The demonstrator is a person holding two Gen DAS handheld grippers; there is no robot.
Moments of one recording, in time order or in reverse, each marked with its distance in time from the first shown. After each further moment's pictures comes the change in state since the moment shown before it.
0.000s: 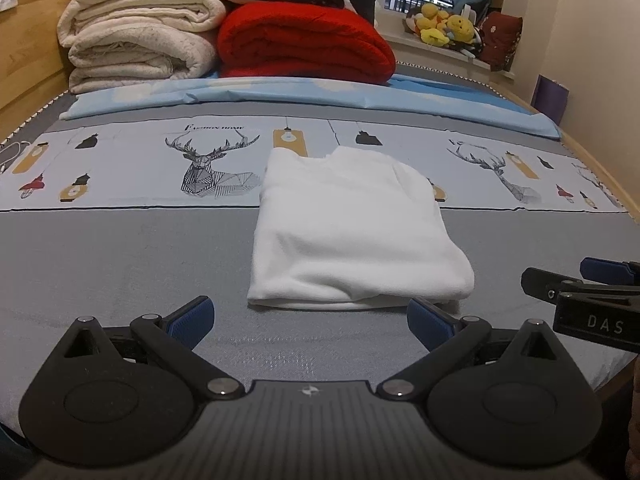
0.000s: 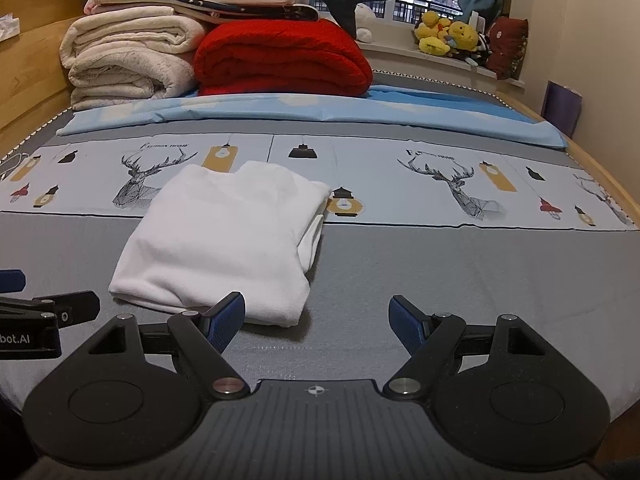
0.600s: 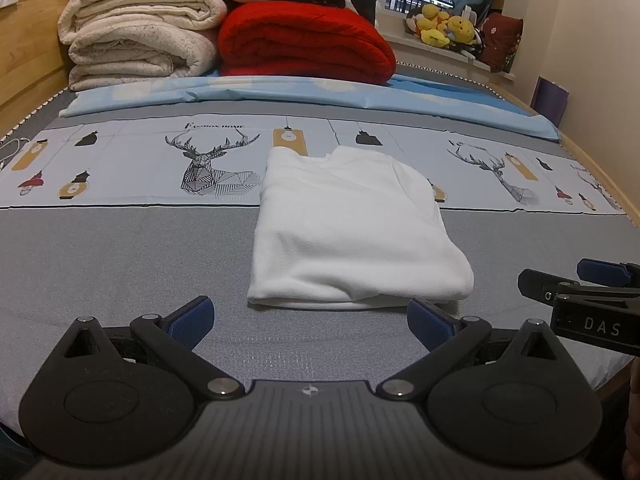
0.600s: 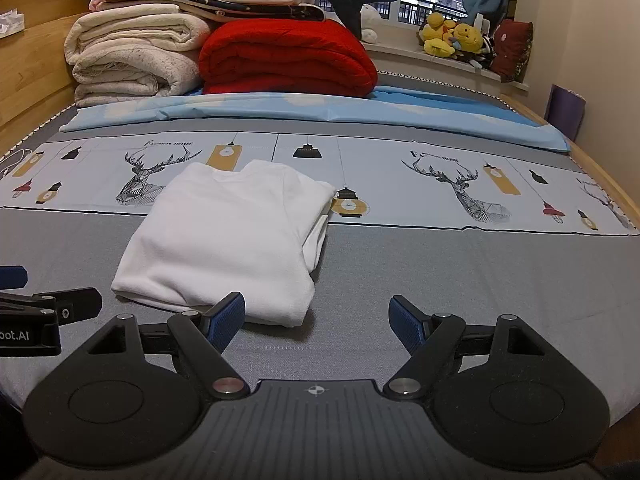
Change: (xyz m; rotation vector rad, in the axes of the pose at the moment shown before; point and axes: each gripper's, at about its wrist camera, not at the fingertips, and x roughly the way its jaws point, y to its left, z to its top) left arm 0.000 0.001 0.000 -0.008 0.001 -0.005; right arm 0.001 0.003 0.000 -0.012 0.000 0.003
